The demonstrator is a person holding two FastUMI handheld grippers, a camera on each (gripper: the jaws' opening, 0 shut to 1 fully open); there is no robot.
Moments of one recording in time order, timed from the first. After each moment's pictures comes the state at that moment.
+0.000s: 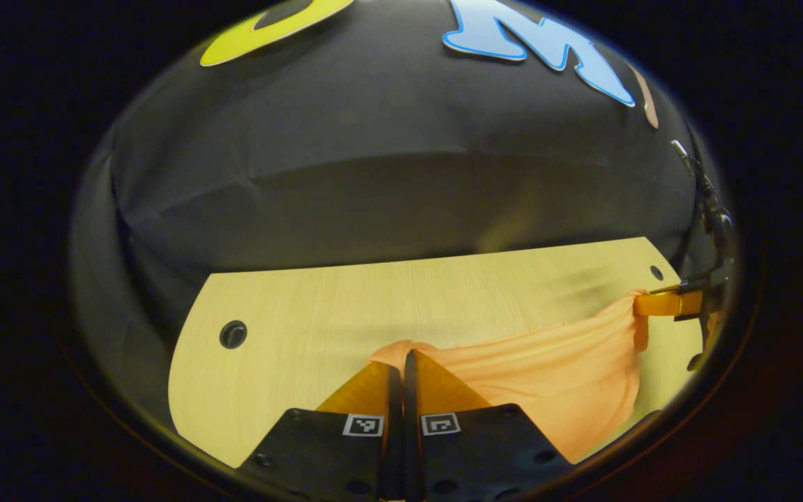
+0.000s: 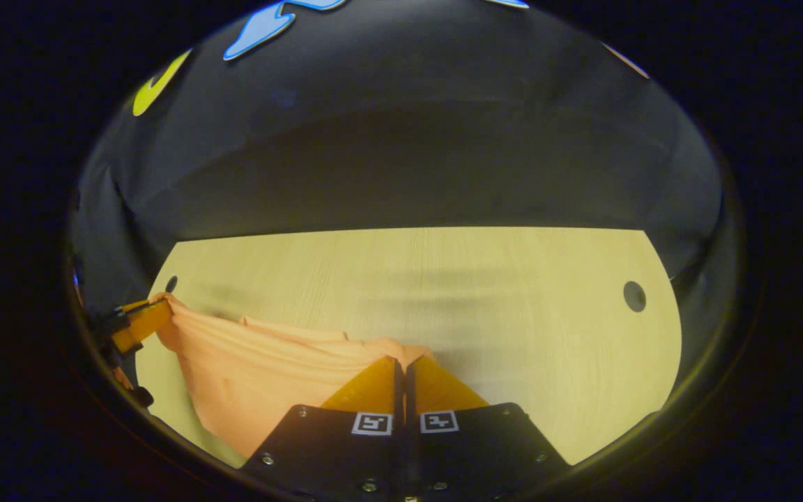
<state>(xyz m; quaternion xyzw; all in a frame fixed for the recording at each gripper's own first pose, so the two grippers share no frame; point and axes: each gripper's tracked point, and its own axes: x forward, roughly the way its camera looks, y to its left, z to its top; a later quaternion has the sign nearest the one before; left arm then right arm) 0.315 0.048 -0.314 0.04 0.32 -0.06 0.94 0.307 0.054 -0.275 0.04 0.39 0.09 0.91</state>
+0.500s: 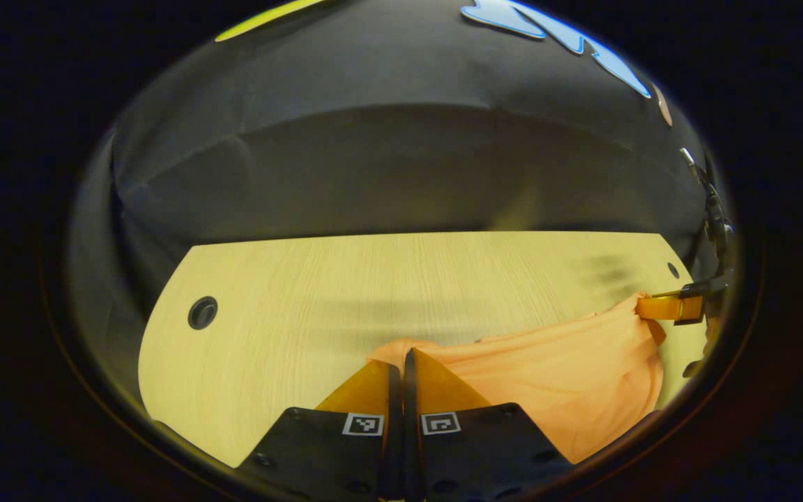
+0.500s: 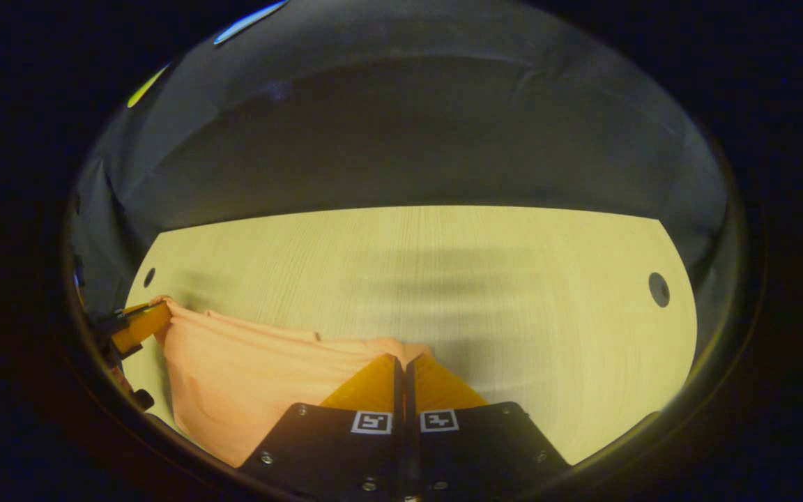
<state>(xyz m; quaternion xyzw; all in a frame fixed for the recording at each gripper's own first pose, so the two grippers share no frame) 0.329 0.054 -0.372 0.01 0.34 -0.04 0.94 0.324 0.056 -0.322 0.03 0.41 0.09 0.91</state>
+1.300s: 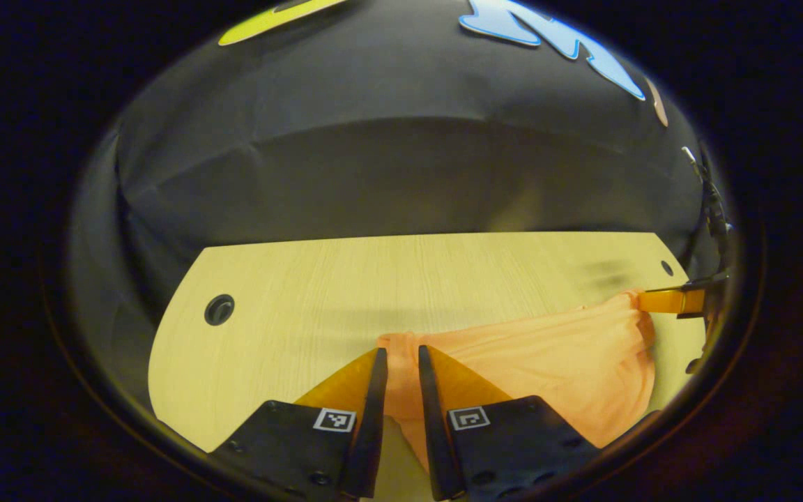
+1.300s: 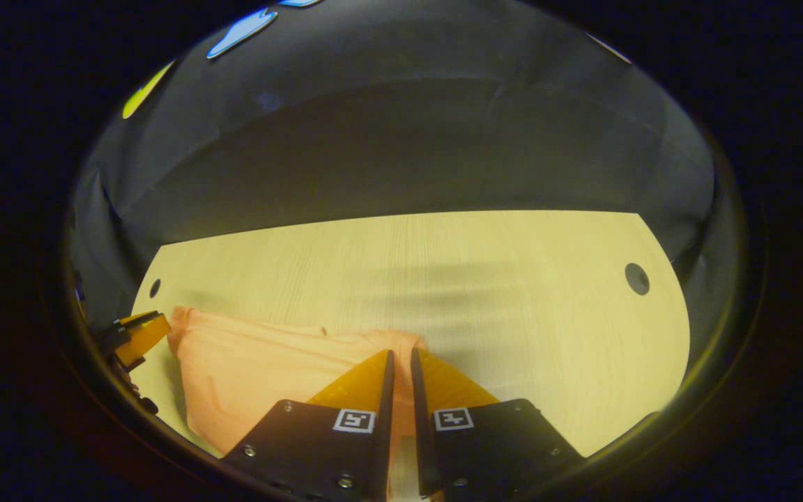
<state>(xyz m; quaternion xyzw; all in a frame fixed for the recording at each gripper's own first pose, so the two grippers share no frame) 0.296 0.058 -0.338 0.02 0.34 -0.04 0.94 0.295 0.046 -0.286 0.05 0.40 0.07 0.91</state>
